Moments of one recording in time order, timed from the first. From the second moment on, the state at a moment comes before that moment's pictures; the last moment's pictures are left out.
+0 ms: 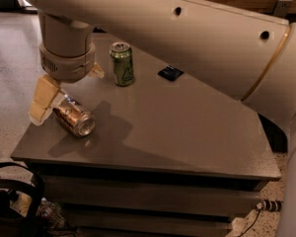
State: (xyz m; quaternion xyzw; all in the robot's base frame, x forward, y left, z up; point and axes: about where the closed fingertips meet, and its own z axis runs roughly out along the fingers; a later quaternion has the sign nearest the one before) arm 0.510 0.168 0.892 -0.48 0.86 0.08 0.12
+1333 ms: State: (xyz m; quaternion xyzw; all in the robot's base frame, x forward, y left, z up) arm 0.524 0.166 0.847 -0.41 0.91 -0.01 0.05
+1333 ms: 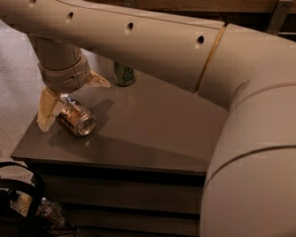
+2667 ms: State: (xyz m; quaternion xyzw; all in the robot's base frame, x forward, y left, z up) arm 0.532 0.168 0.822 -0.42 0.91 -0.01 0.02
